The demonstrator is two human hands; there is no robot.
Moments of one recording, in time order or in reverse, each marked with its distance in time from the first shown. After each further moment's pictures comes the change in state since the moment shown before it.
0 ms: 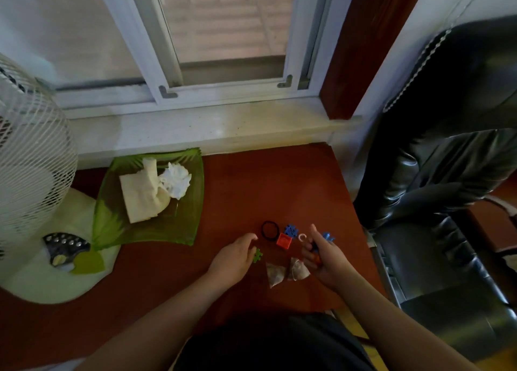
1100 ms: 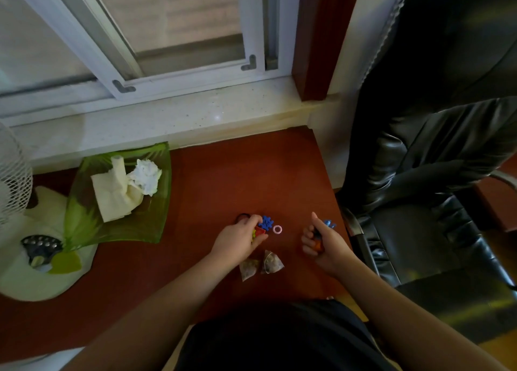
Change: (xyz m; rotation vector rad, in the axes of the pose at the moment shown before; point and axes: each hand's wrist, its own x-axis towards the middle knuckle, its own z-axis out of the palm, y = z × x) left_hand 0.043 0.073 0.018 0.308 0.011 0.084; right_hand 0.016 -0.035 -0.070 0.169 -0.075 0.069
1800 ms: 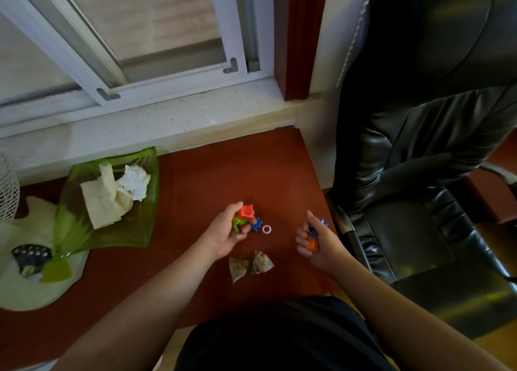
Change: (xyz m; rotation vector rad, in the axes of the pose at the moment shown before) left_hand 0.016 0.025 -0.030 -1.720 -0.118 -0.537; right_hand -0.008 -0.007 -0.012 0.058 -0.036 0.015
